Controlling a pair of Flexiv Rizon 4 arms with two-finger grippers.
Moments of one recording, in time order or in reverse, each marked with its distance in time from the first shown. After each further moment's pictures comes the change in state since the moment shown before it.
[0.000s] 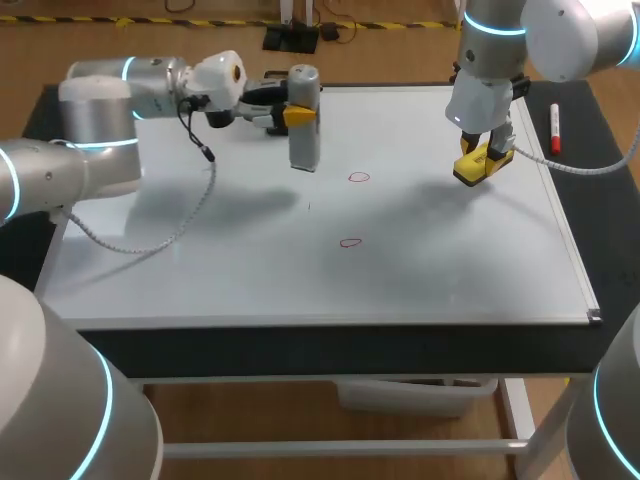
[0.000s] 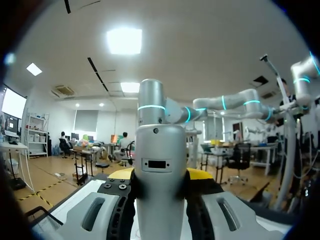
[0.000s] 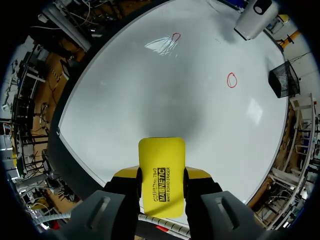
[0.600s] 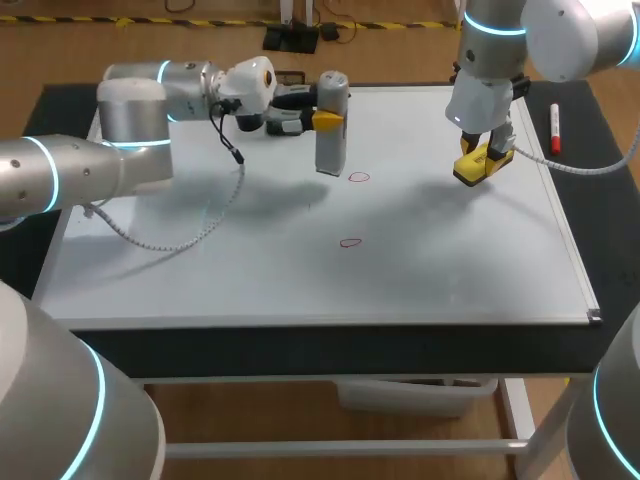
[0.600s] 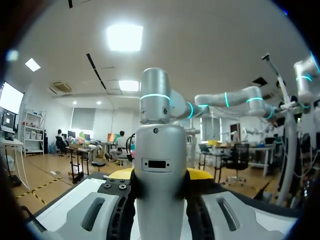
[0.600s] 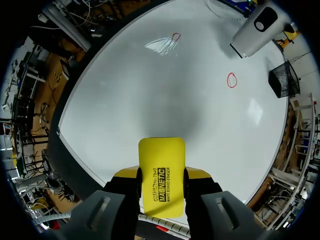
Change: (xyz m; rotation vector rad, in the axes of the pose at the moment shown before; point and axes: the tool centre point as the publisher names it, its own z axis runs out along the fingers) left arm -0.020 0.029 0.036 -0.001 0.026 -0.019; right arm 0.000 0.000 0.000 0.000 0.000 0.000
